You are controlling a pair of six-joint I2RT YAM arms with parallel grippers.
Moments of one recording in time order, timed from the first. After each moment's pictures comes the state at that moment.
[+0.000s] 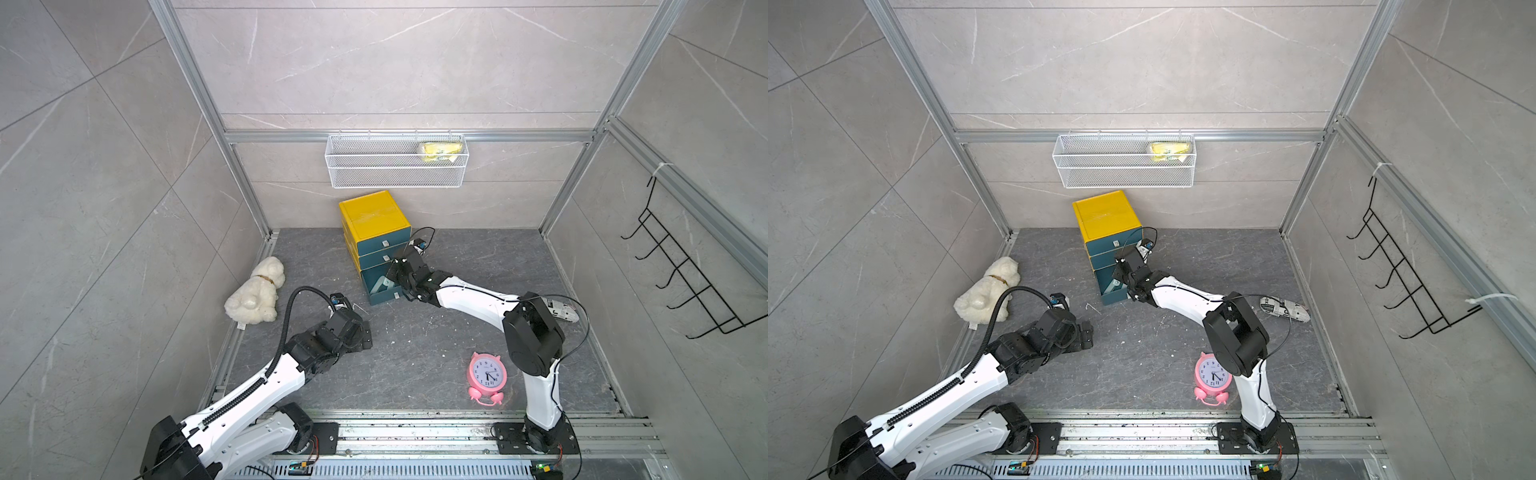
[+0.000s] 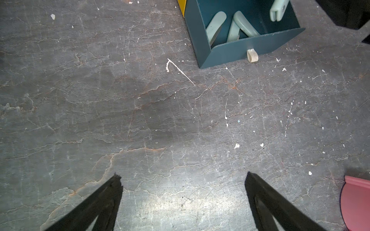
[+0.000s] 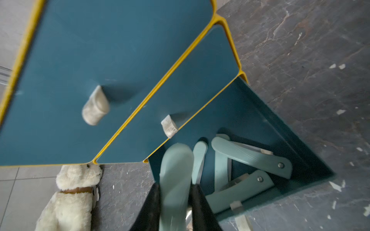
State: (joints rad) left arm -0.73 0.97 0.71 -0.68 -0.31 -0.71; right arm 0.75 2.04 1.56 -0.14 0.26 1.01
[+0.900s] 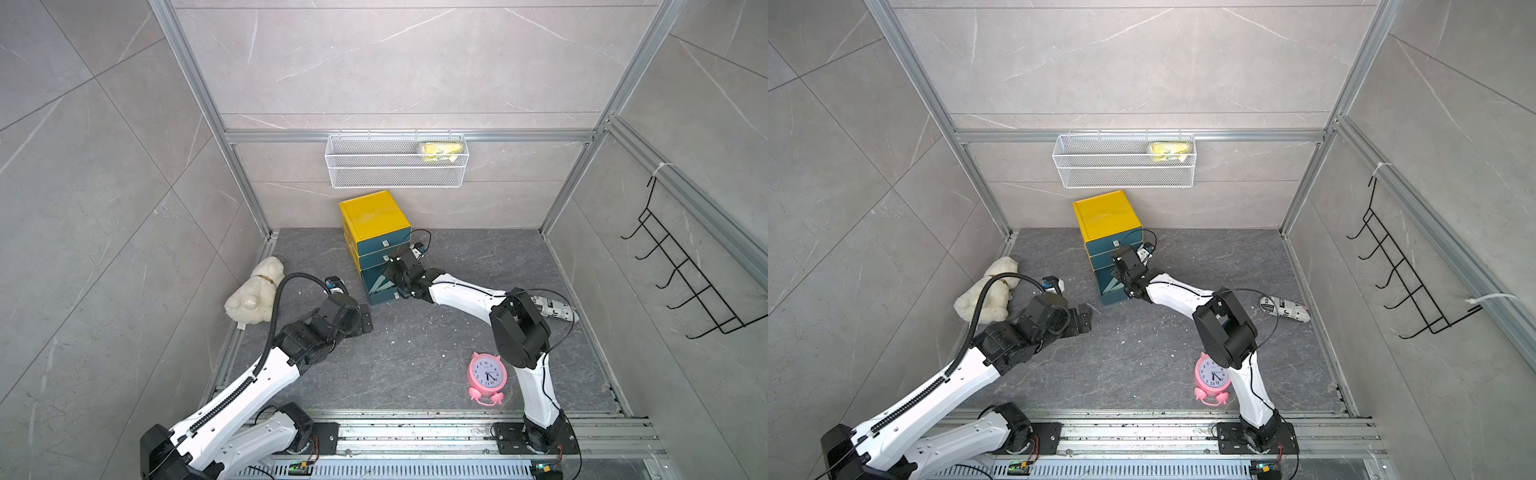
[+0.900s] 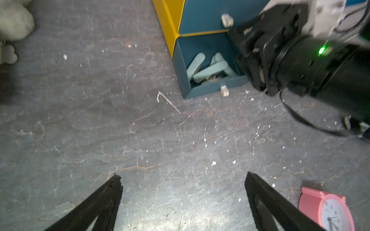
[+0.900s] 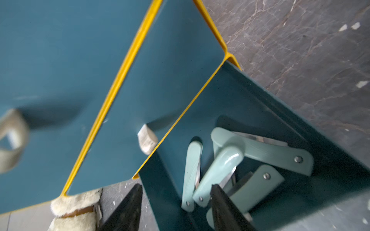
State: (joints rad) left arm -0.67 0.99 0.93 -0.73 -0.31 -0.66; right arm 0.74 2.10 1.61 -0.17 0.24 1.12
